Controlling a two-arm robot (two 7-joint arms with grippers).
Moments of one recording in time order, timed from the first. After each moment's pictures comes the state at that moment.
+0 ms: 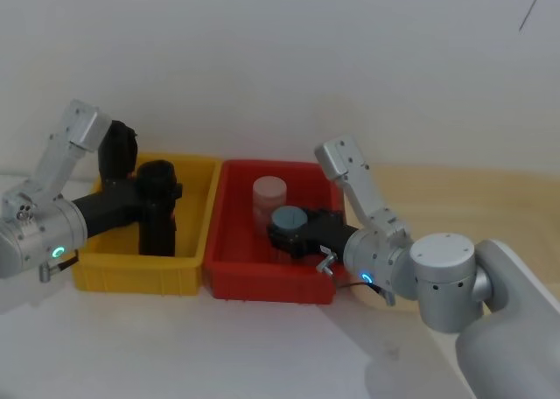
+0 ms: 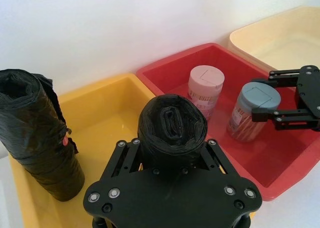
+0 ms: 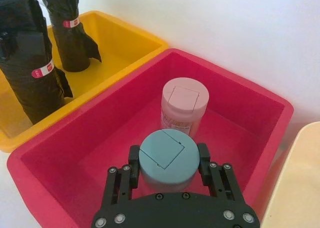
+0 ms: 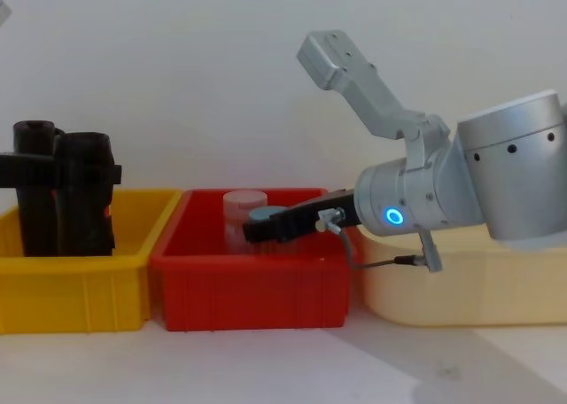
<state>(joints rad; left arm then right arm) -0.50 0.51 0.32 -1.33 -0.52 0.27 -0.47 0.69 0.03 -0.51 -1.02 0.10 0.33 0.38</state>
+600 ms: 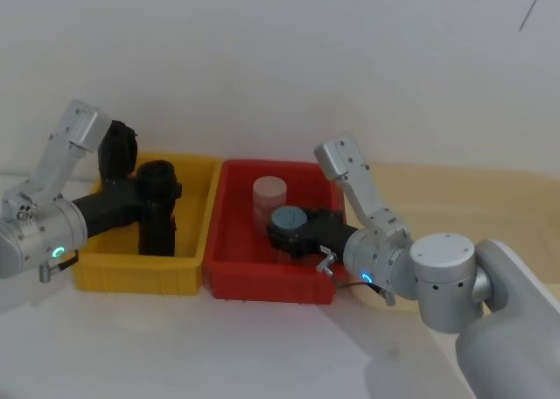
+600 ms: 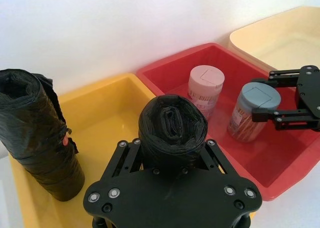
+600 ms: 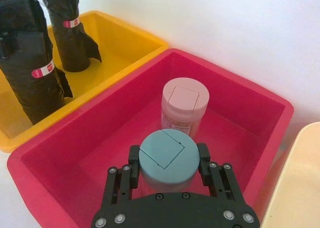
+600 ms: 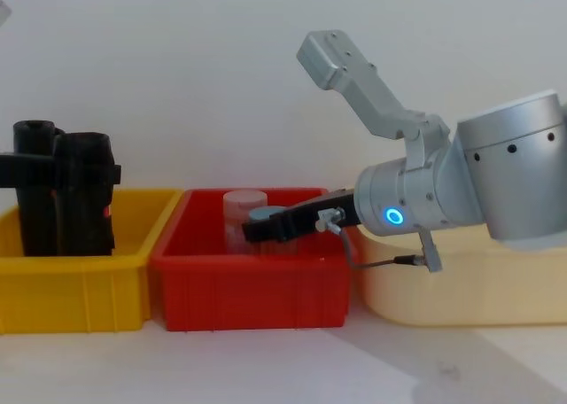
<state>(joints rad) -0.50 0.51 0.33 -1.33 -0.52 0.27 -0.47 0.69 0.03 -0.51 -1.02 0.10 0.33 0.38</state>
